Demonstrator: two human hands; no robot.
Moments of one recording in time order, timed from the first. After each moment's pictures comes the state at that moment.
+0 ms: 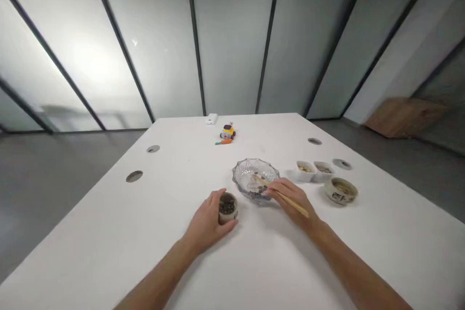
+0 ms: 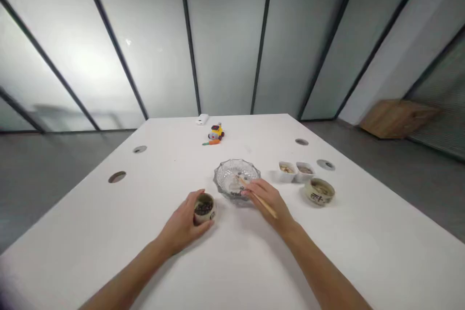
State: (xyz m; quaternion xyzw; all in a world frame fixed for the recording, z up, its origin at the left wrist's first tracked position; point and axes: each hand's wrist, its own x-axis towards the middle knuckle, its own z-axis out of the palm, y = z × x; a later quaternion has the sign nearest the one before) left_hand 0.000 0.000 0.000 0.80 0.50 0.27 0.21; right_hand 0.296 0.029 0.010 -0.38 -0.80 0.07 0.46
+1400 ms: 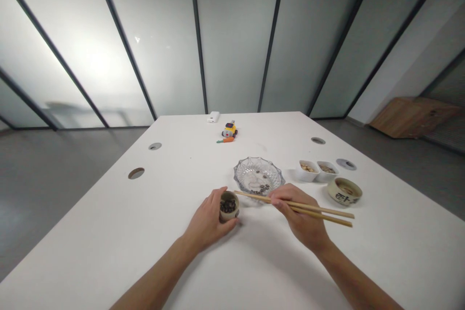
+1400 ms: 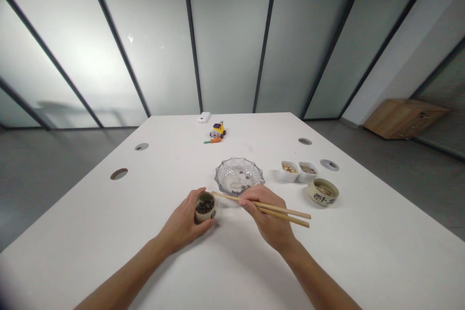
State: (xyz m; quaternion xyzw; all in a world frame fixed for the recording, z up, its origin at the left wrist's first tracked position) left_hand 0.000 -0.002 0.005 0.79 0.50 0.27 0.22; right_hand 0.266 -0.013 0.052 -0.42 -0.72 0.11 0.54
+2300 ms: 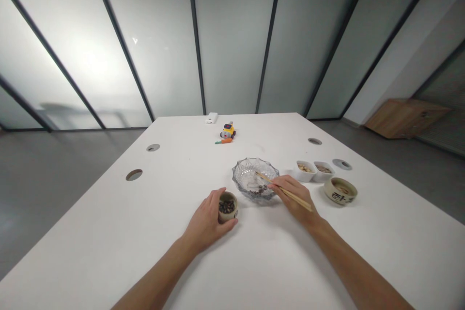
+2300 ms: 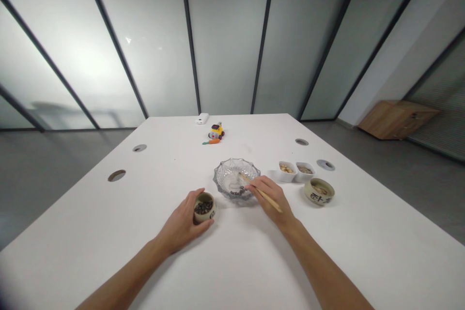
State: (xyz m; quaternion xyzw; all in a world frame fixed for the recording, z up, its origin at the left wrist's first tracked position) left_hand -0.002 0.000 0.001 0.80 0.49 0.27 0.21; right_hand 0.302 0.036 0.008 -0.41 -0.77 0.06 0.48
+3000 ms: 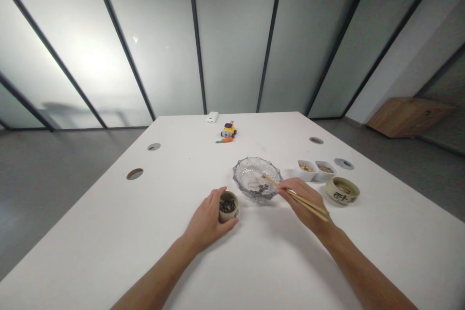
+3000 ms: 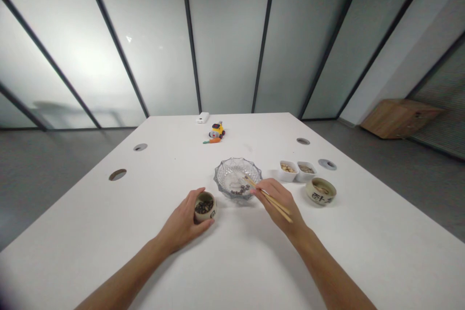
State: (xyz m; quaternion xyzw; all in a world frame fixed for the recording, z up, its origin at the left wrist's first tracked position) left_hand -0.002 -0.001 0.002 0.79 0.50 0.27 0.22; right_hand 0.306 0.013 0.027 -0.43 -0.77 0.01 0.47
